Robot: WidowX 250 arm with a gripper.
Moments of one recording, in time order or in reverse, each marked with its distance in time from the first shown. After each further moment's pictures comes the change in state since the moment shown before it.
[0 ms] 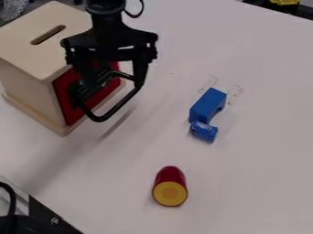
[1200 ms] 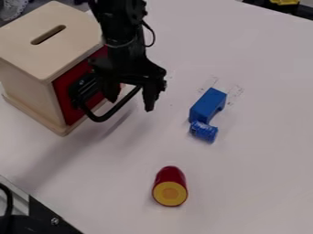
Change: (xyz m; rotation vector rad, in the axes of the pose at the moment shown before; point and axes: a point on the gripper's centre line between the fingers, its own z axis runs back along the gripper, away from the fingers) arm 0.012 -0.013 -0.056 -0.116 0.008 -0.395
